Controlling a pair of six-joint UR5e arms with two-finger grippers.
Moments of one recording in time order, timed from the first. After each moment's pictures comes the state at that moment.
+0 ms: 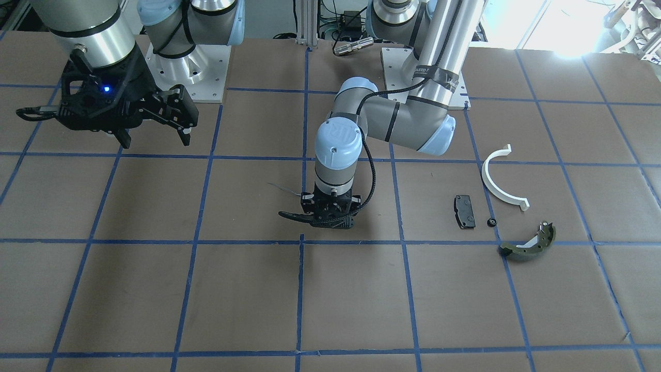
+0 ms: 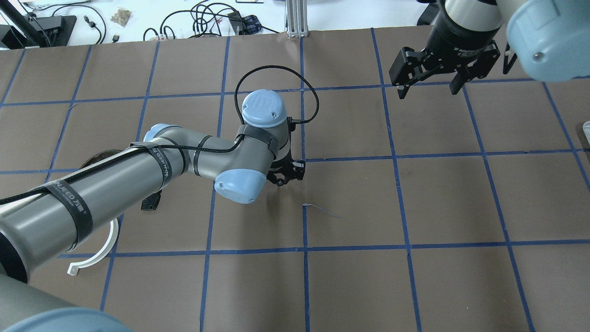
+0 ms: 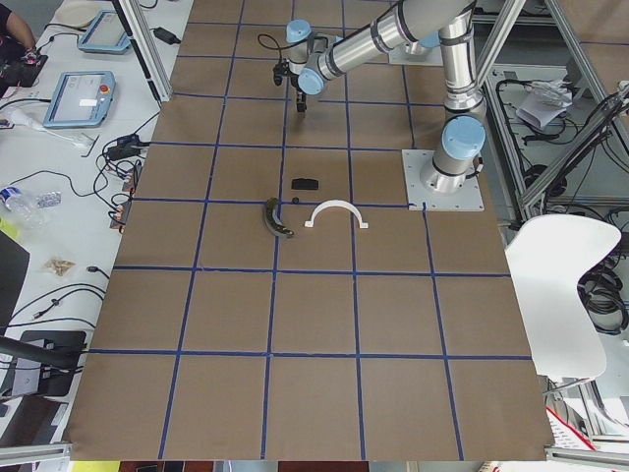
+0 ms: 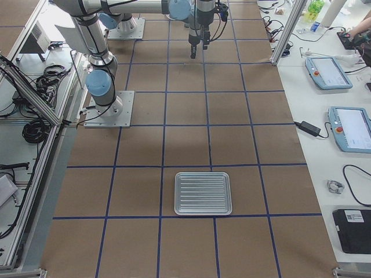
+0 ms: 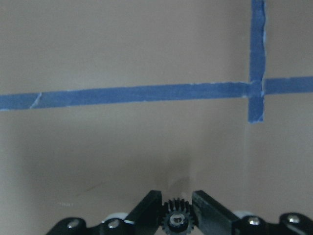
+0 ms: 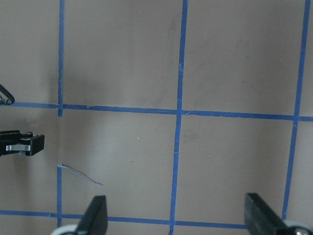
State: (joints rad) left arm -1.88 -2.01 -1.86 -0.87 1.57 -0.24; right arm 1.58 -1.55 1.55 -1.63 -1.54 -0.04
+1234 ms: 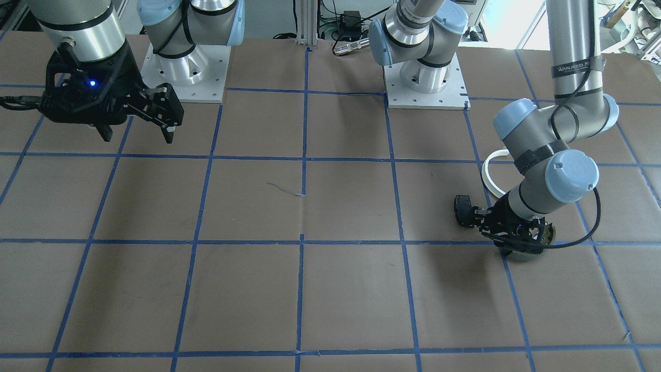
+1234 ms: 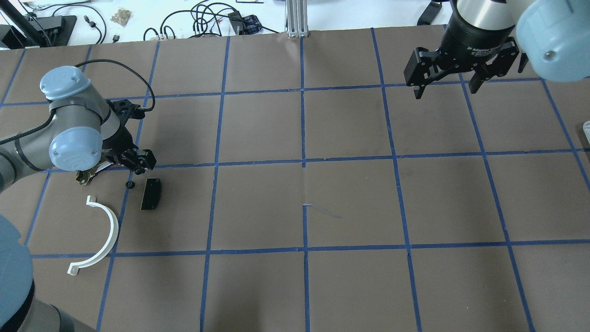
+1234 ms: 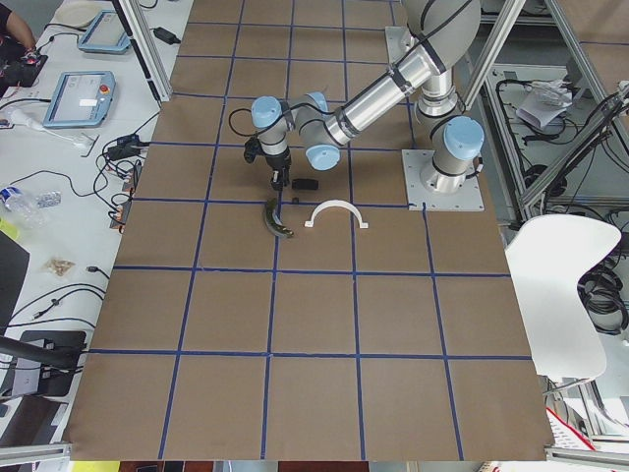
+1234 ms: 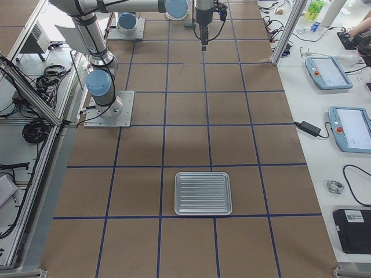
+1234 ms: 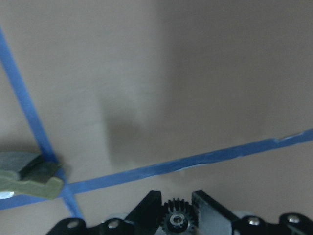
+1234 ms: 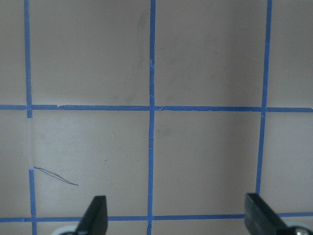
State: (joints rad) left arm -1.20 -1.93 -1.93 -0.97 1.64 0.55; right arm 1.58 -1.56 1.55 -1.61 -1.63 -0.02
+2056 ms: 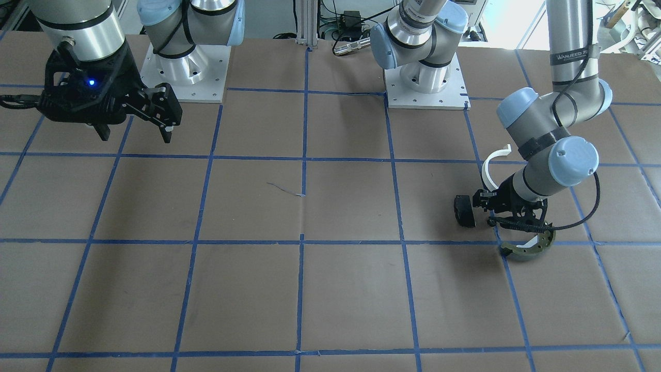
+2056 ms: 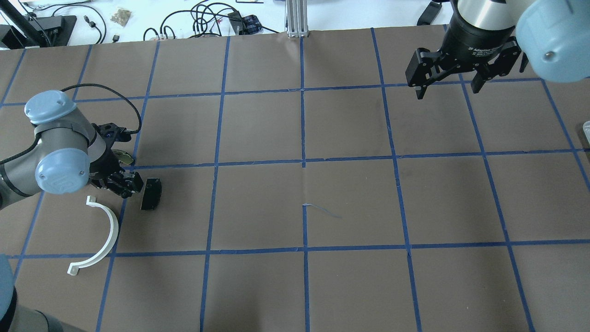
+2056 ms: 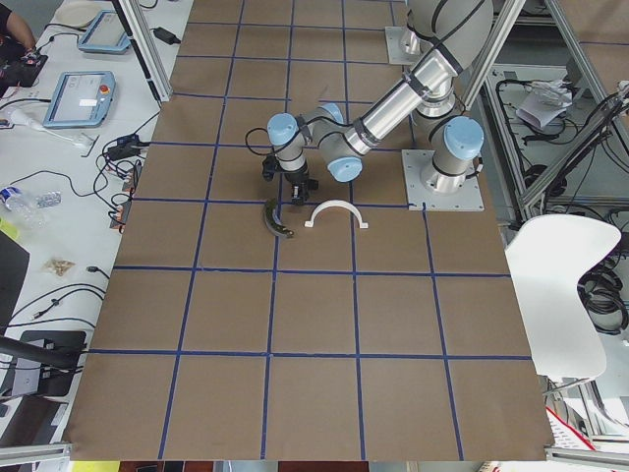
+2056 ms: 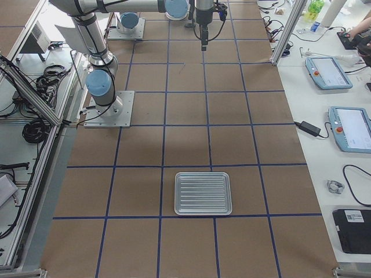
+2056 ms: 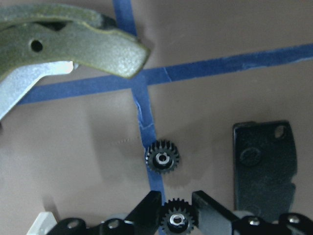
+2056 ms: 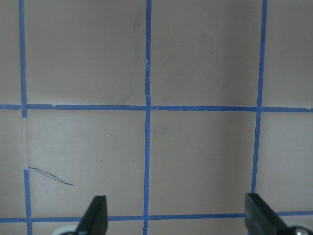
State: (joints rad) left arm -1.15 -1.88 -2.03 -0.96 1.67 0.55; right arm 1.58 -1.56 1.55 -1.61 -1.64 -0.02
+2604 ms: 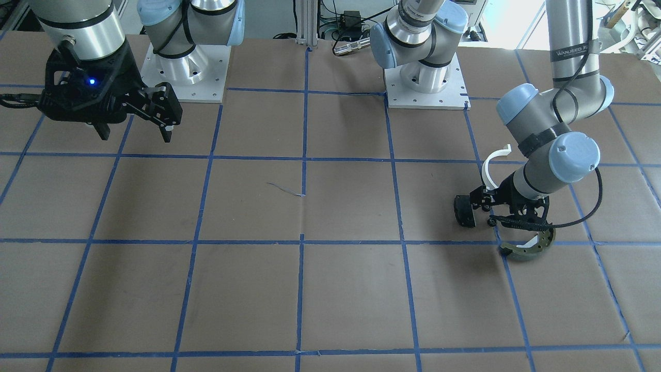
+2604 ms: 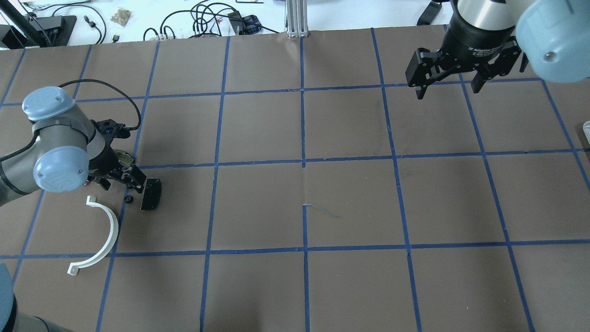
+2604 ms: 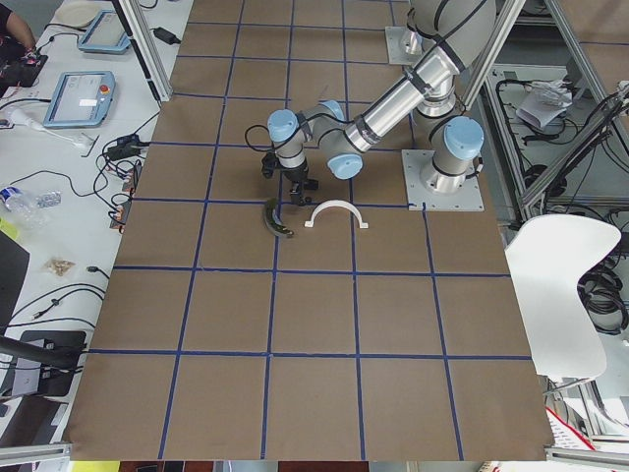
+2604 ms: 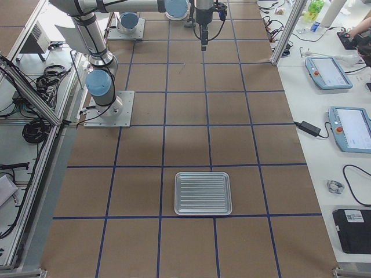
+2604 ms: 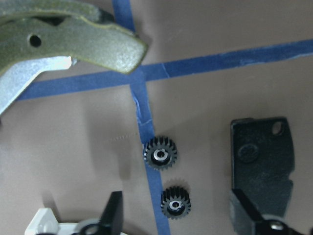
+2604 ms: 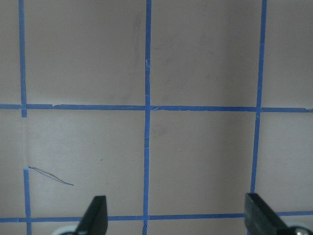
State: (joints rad) left arm -1.18 -1.85 -2.01 -0.97 1.67 0.51; right arm 1.58 -1.56 1.55 -1.61 -1.64 -0.02
